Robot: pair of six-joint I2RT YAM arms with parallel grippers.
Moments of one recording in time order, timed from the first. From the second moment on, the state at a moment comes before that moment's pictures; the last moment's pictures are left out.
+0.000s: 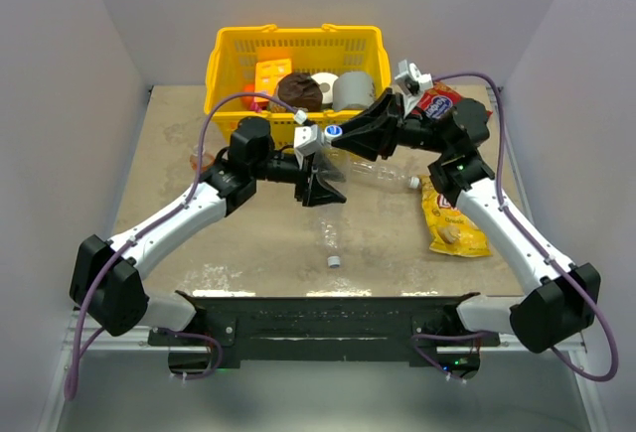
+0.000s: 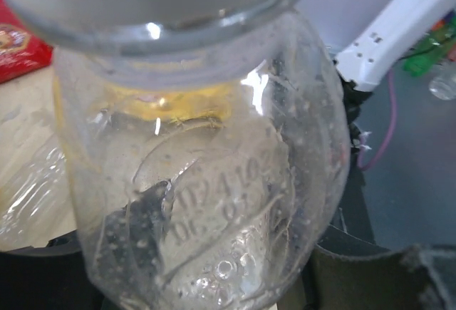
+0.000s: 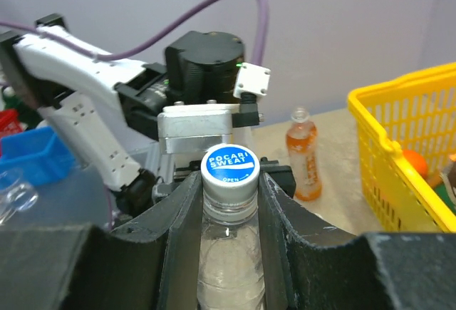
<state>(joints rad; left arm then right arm) -0.62 1.38 1.09 0.07 0.93 -0.02 0.42 1.28 1.17 0.43 -0.98 0.49</state>
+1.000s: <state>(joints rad) -0.66 1.38 1.09 0.15 1.23 -0.04 0.41 1.35 1.25 0.73 -1.33 0.76</state>
